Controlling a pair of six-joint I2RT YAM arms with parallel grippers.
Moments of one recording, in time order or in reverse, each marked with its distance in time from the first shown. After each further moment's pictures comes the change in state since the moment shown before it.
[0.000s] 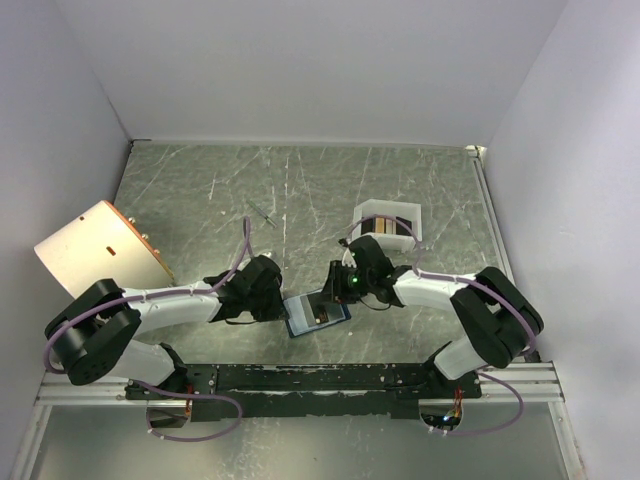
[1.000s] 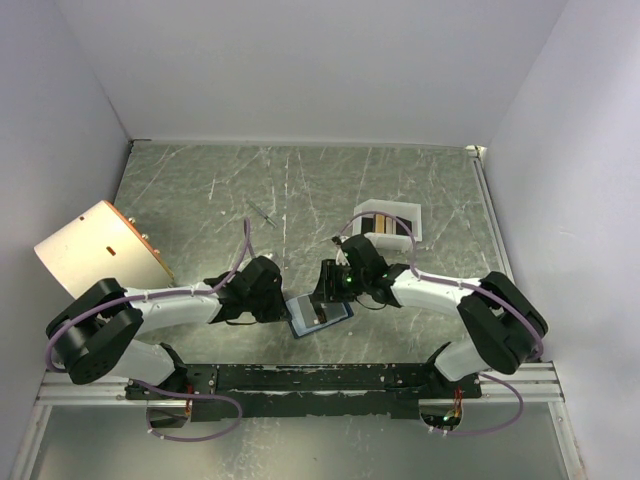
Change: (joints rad) left arm -0.001 0.006 -0.012 0.040 0.035 -0.011; right arm 0.072 -0.041 0.053 -0.075 0.085 -0.019
